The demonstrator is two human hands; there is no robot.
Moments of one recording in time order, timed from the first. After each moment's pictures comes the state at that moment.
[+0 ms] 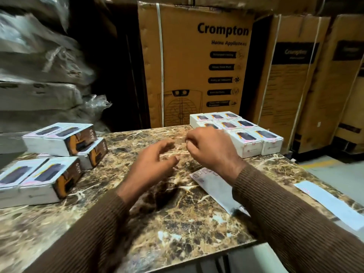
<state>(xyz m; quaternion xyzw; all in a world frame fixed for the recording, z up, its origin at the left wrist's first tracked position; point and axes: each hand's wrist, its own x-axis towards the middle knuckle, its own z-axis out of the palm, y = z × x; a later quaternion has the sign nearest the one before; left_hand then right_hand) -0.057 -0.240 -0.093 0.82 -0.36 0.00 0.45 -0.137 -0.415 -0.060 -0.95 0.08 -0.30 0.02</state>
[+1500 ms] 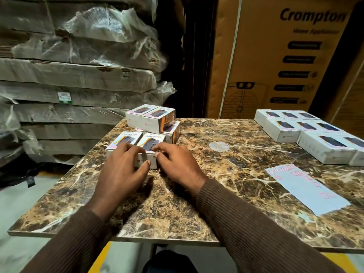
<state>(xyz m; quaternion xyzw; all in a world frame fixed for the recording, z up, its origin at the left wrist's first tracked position) -0.048 0.020 -0.111 0.93 -0.18 0.23 0.24 -0.046 -0.161 -0.116 -0.92 -0.06 -0.16 0.36</state>
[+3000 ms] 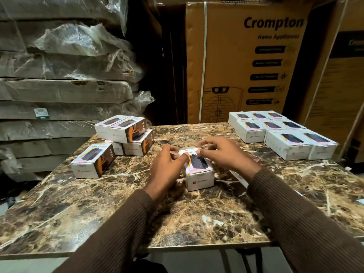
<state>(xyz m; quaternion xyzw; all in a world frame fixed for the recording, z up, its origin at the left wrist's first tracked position) -0.061 -0.176 -0.112 0.78 -0.15 0.01 0.60 -0.101 -0.373 -0.079 -0.92 0.04 -0.12 0.37</state>
